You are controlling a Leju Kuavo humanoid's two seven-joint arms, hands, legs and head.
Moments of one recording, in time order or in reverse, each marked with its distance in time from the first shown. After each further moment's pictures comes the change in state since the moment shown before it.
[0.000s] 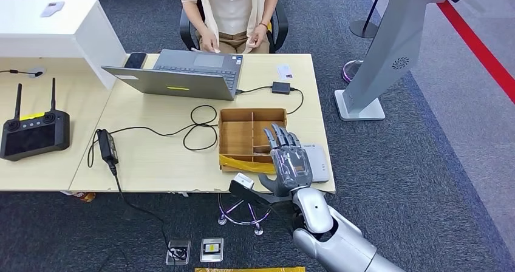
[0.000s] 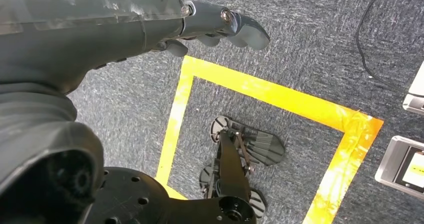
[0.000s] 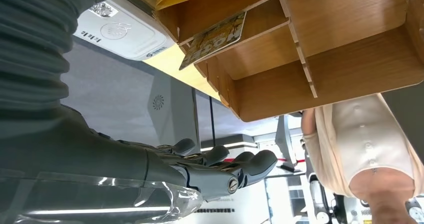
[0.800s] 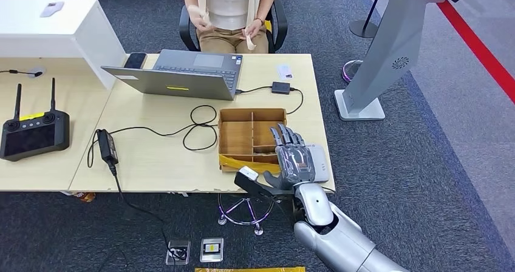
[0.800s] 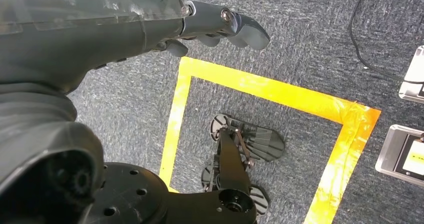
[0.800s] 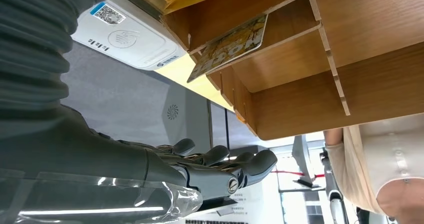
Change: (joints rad) left arm -0.017 -0.004 -0.021 0.000 -0.025 -0.010 0.018; right arm -0.016 0.024 -0.042 0.085 -0.031 0.021 -0.007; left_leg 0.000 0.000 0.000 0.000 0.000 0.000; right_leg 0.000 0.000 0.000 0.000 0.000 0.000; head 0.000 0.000
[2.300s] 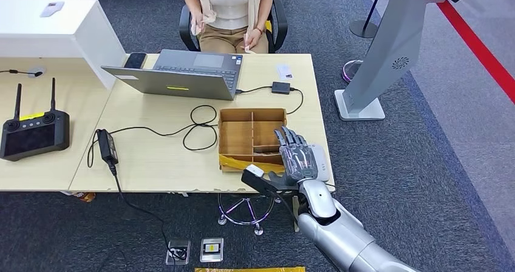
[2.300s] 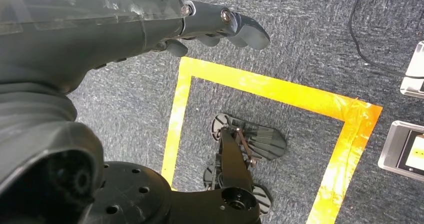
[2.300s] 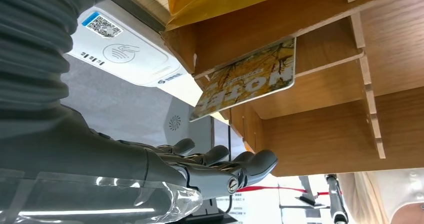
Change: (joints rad) left arm 0.002 -0.004 0.000 0.000 -0.017 -0.003 0.000; right arm -0.039 0.022 -0.035 0.175 -0.060 -0.029 -0.108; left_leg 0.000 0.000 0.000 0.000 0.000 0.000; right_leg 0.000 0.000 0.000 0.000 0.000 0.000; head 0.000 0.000
